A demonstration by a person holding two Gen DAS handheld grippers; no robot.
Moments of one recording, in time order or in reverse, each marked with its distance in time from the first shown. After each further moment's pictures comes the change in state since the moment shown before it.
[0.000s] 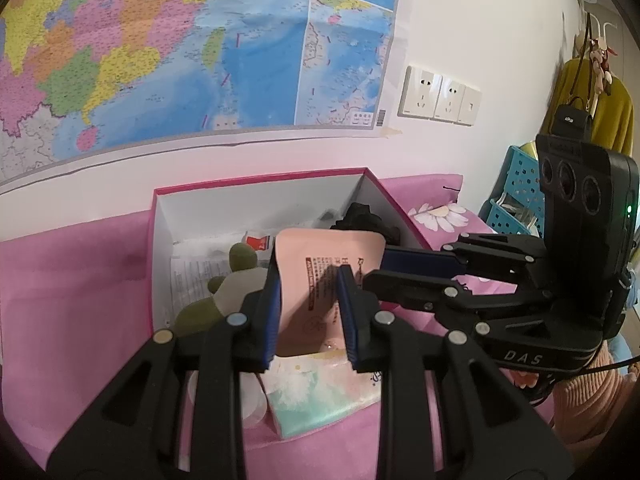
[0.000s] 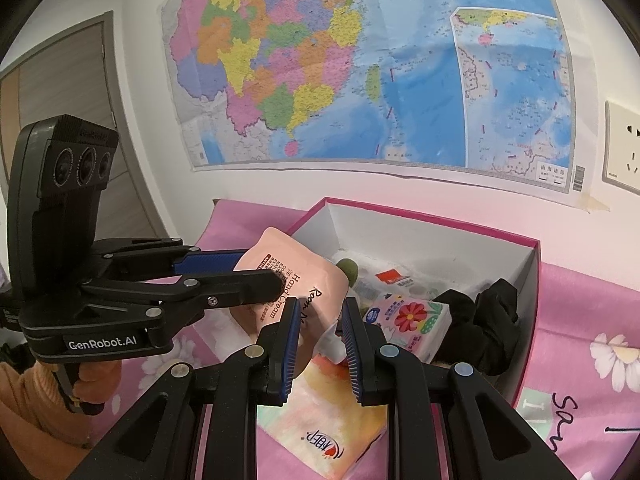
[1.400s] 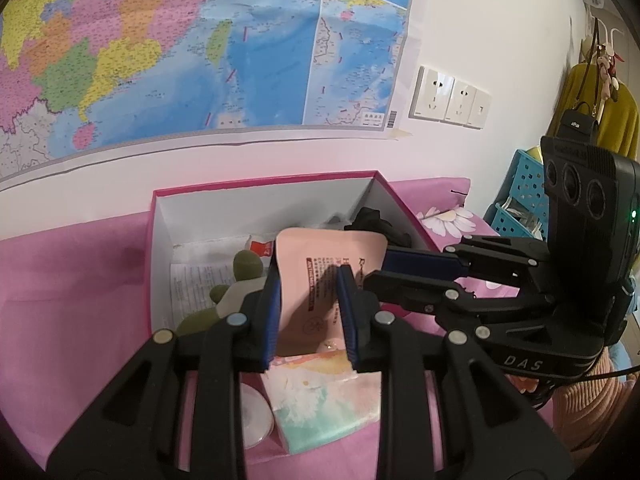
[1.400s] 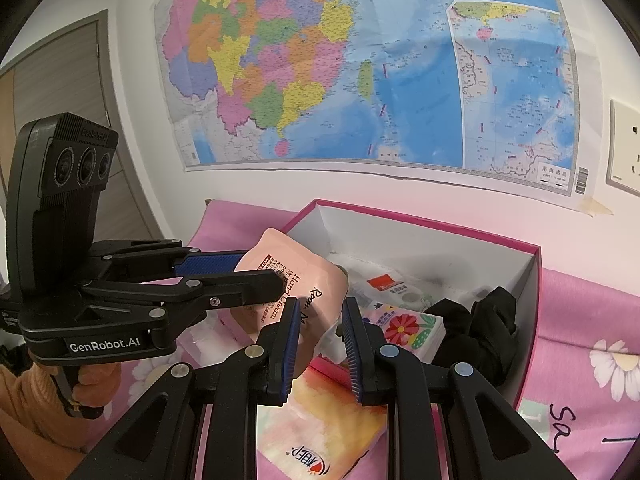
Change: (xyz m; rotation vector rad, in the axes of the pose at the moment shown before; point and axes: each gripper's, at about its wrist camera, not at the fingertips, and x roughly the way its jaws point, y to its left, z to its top) left arm 0.014 0.009 0.010 -0.018 0.015 0.001; right arm 0.009 -0.008 0.006 -0.003 0.008 -0.001
